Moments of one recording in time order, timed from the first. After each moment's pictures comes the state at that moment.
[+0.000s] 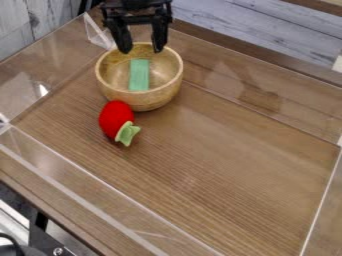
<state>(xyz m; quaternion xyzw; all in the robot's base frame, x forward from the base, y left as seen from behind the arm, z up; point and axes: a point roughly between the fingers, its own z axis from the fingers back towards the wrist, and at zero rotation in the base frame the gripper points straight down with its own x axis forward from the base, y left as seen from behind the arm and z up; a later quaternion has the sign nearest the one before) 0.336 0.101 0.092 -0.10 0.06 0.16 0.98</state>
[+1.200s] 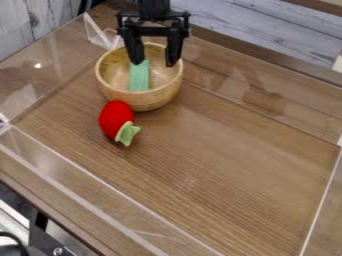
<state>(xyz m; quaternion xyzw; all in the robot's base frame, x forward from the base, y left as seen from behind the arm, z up) 0.323 0.075 0.088 -0.08 0.12 0.11 0.98</state>
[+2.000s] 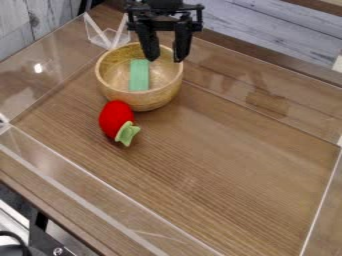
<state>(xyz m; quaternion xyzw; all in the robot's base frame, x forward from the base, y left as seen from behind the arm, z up) 0.322 0.062 0.102 -0.10 0.11 0.12 0.98</state>
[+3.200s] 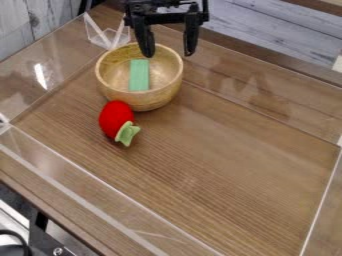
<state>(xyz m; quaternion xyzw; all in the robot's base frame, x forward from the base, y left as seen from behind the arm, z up) 0.308 0.054 0.122 -0.09 0.12 0.22 0.96</state>
